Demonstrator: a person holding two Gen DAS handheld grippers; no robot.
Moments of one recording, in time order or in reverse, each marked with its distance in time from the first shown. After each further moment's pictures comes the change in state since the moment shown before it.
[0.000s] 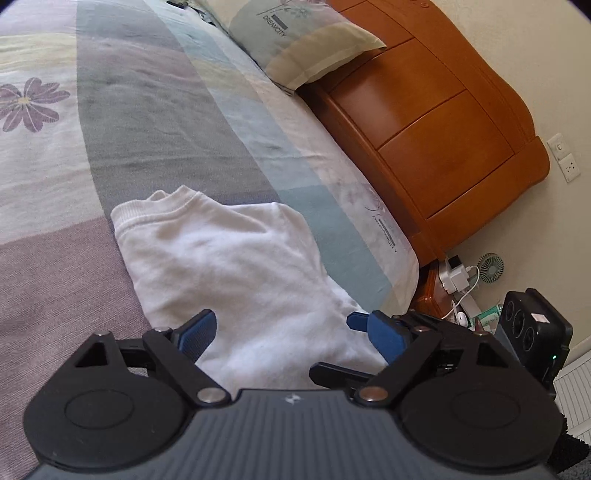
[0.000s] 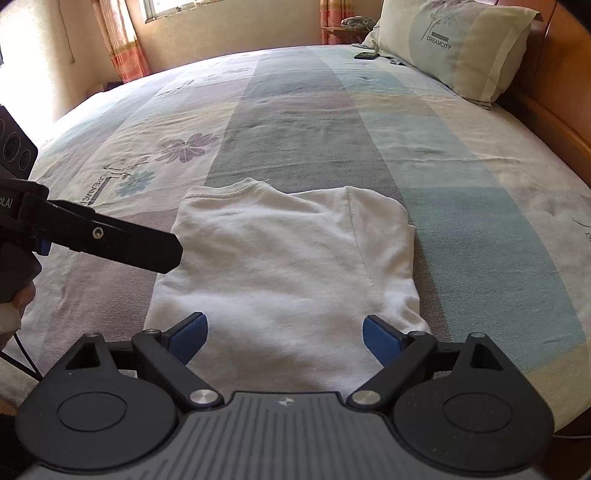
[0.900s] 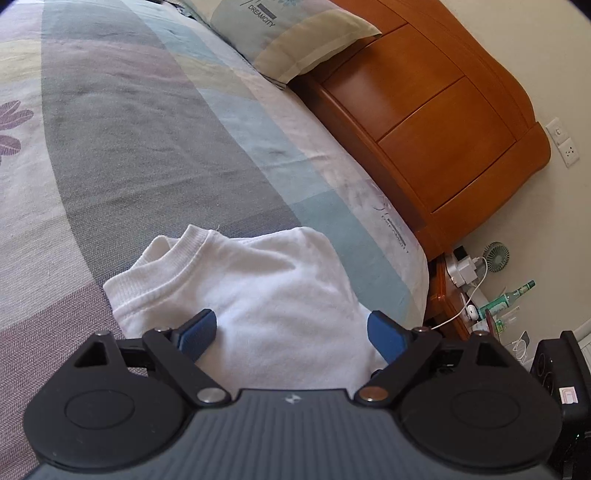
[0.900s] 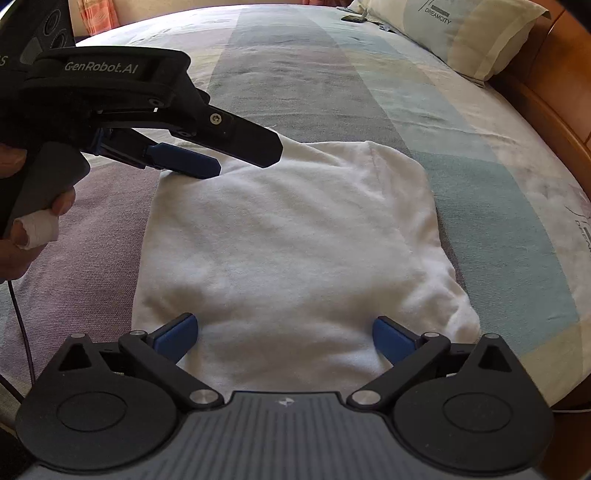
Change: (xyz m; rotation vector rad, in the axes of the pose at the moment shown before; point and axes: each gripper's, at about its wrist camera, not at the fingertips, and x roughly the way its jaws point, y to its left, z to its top) left arm 0.046 0.018 0.040 0.090 0.036 -0.043; right arm 0.034 0.037 -0.006 -0.026 0.149 -0.163
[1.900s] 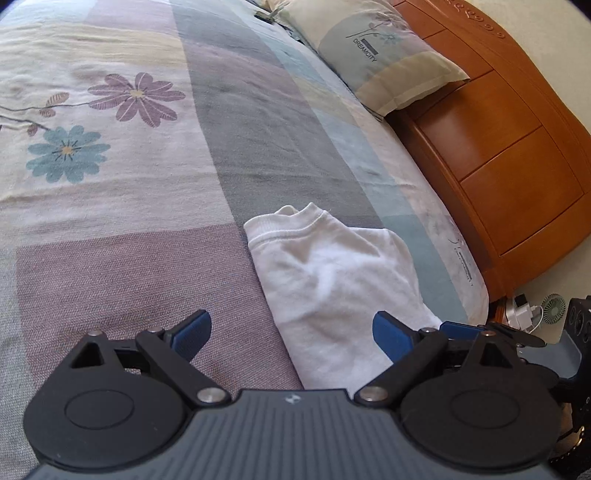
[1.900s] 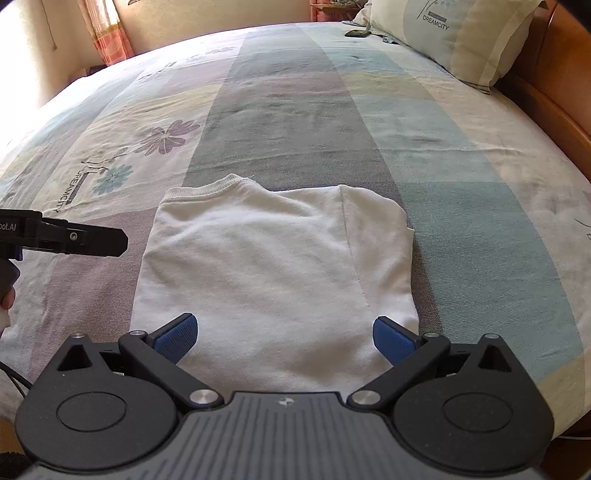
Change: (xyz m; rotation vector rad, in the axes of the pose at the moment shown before) left arm -0.057 0.026 -0.048 -0.259 -0.076 0.212; right arm -0.011 -0.051 0.028 0.043 -0.062 0.135
